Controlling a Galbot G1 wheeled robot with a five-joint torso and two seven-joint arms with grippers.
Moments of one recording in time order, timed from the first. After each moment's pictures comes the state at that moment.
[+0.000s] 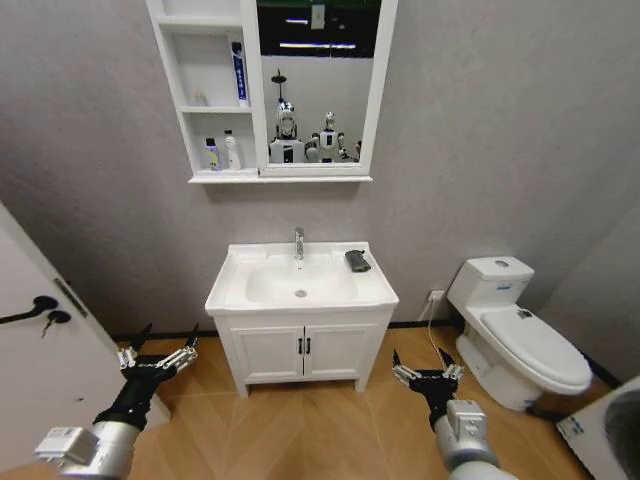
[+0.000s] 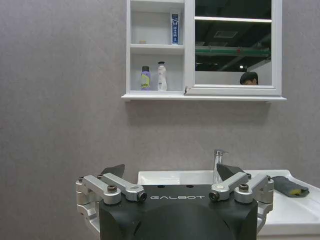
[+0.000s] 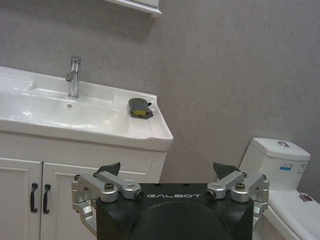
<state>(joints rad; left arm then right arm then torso) 1.92 -1.33 -0.94 -2.48 -0.47 0.07 0.07 -1.84 1.28 0.47 2.50 0.06 -0.48 0.36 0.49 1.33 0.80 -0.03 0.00</state>
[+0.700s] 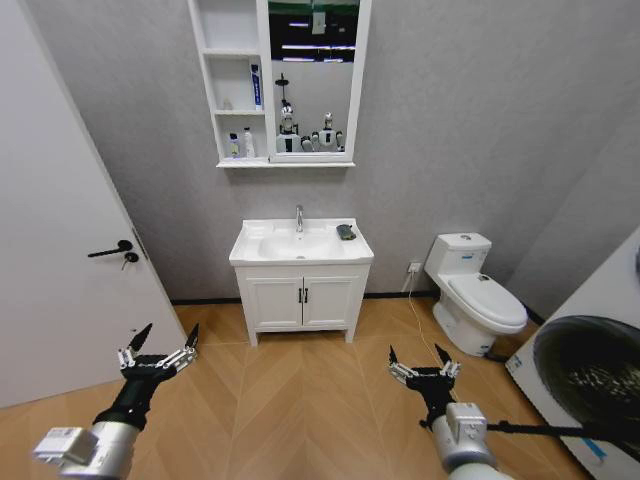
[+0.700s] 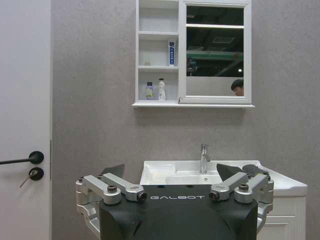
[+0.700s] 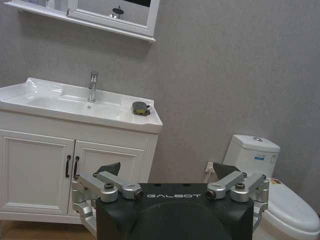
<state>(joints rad) 1.92 -1.33 -0.94 -2.48 -0.47 0.07 0.06 -1.84 1.29 0.48 2.50 0.04 -0.42 0.33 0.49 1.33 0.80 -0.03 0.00</state>
